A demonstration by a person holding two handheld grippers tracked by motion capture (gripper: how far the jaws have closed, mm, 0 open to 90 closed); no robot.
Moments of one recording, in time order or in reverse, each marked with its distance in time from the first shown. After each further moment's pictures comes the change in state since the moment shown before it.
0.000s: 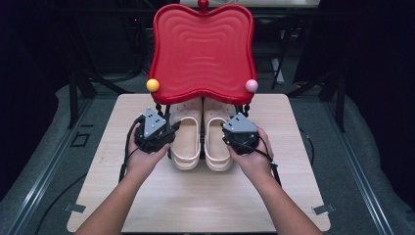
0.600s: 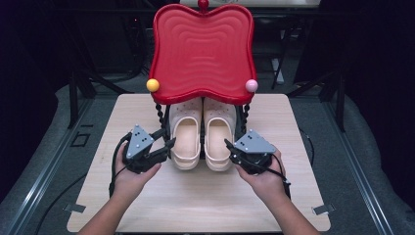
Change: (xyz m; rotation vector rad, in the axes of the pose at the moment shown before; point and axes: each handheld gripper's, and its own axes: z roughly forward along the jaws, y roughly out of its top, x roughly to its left) left arm -0.014 -0.020 -0.052 -0.017 -0.093 -0.043; right arm 0.007 -0.016 -0.057 -0.058 0.092 0.025
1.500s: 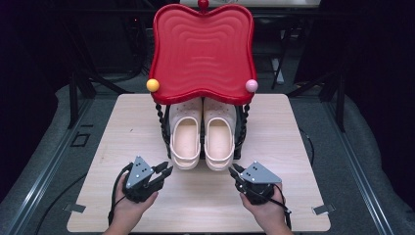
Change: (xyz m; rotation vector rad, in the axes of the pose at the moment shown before) left arm -0.028 -0.066 -0.014 0.104 -0.074 -0.069; right arm 0.032 -0.070 -0.015 0.064 0.111 0.120
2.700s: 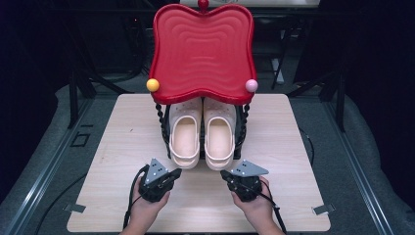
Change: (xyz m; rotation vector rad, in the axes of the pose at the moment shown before) left arm -0.011 -0.013 0.037 0.090 -0.011 -0.075; right arm 0.003 -0.016 0.040 0.094 0.130 0.117
